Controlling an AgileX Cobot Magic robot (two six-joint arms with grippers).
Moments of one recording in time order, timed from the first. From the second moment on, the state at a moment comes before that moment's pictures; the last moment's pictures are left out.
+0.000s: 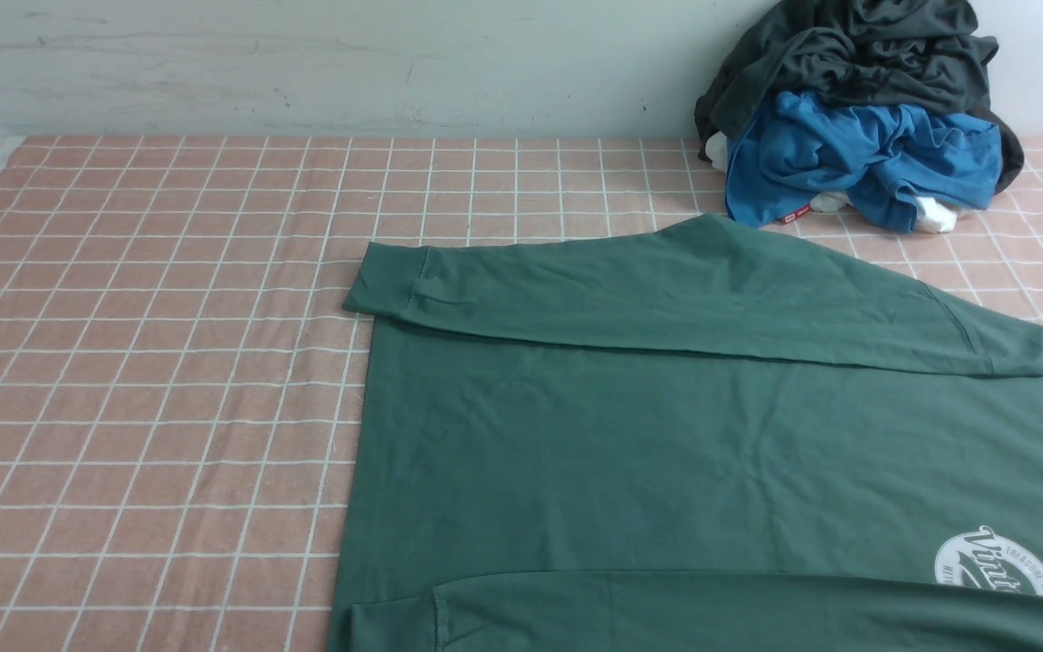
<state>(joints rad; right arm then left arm) 0.06 -0.01 0.03 -0.50 0.37 0.09 0.03 -0.01 0.03 -0.27 0.27 0.02</state>
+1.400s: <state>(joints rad) 0.06 -0.01 0.03 -0.02 0.35 0.09 0.03 -0.01 0.03 -0.89 0.26 0.04</state>
